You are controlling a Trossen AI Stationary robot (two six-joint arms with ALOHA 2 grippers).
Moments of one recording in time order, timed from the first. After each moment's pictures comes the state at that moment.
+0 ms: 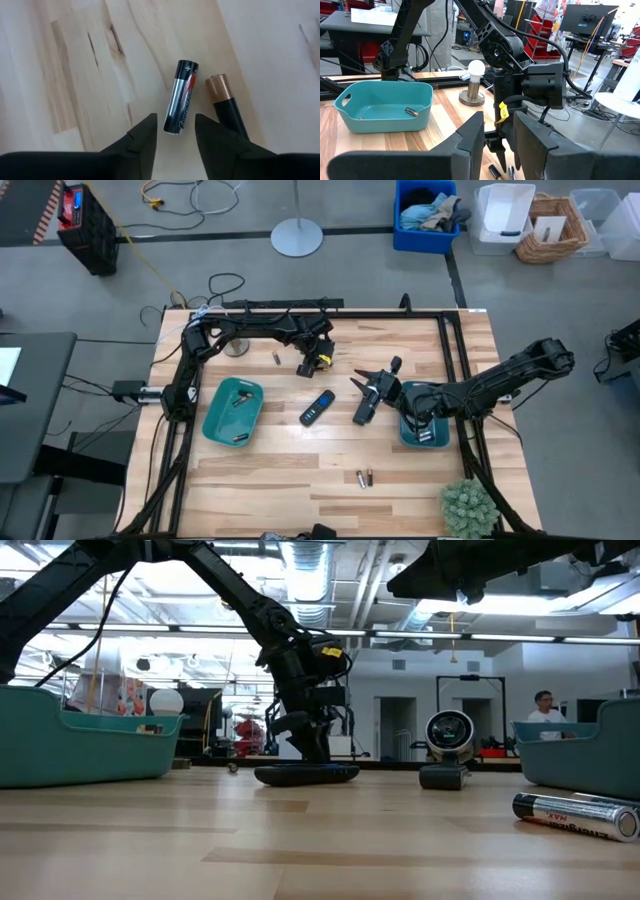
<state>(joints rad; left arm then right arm) 0.46 2.13 1.54 -0.53 0.11 0.78 0.28 1.26 0.63 0.54 0.84 -0.05</state>
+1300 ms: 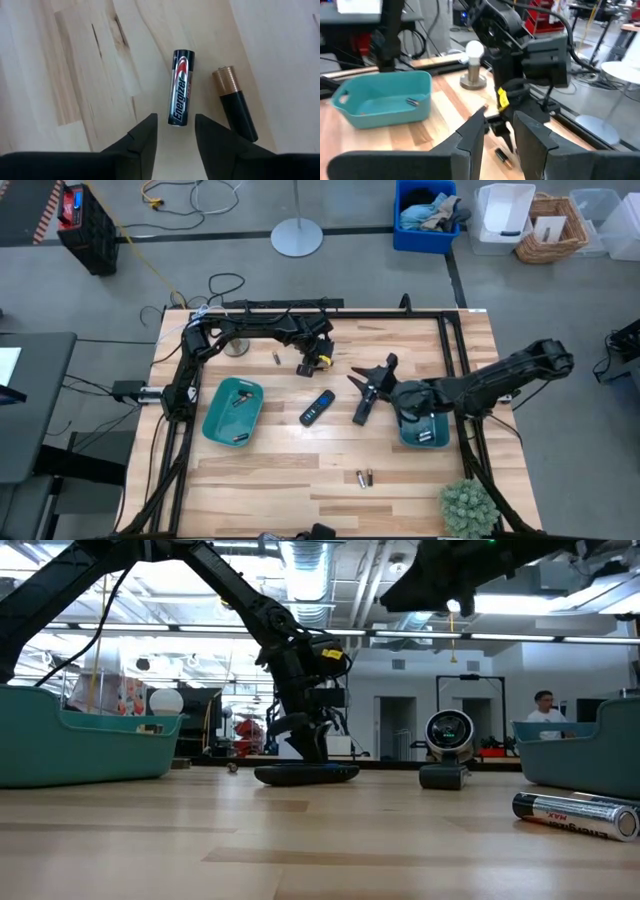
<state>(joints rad) 0.45 2.13 1.54 -0.53 0.07 0.78 0.22 1.28 0.71 0.31 0.78 0.15</state>
